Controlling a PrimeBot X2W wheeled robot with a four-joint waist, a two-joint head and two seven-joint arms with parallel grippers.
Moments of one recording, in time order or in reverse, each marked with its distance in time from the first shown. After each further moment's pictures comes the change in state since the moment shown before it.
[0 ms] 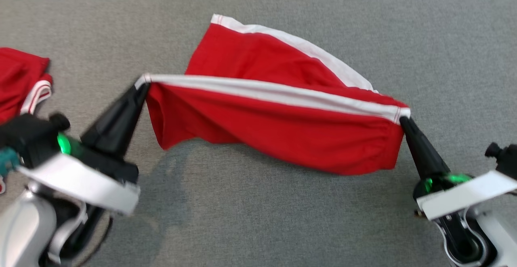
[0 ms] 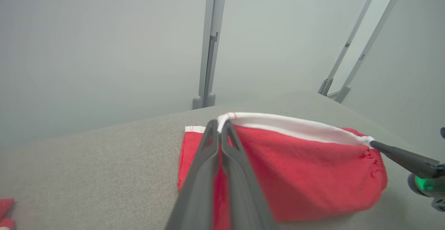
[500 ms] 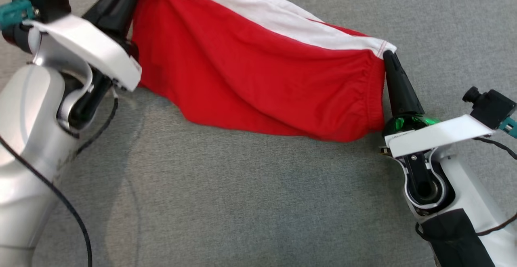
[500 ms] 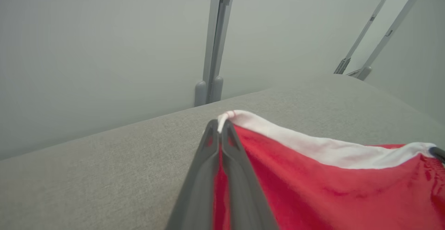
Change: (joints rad) left arm -0.598 -0.180 -0.116 0.672 0.044 -0.230 -0.006; right arm -0.278 0.257 -0.081 0.211 -0.121 0.000 -0.029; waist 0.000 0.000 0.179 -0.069
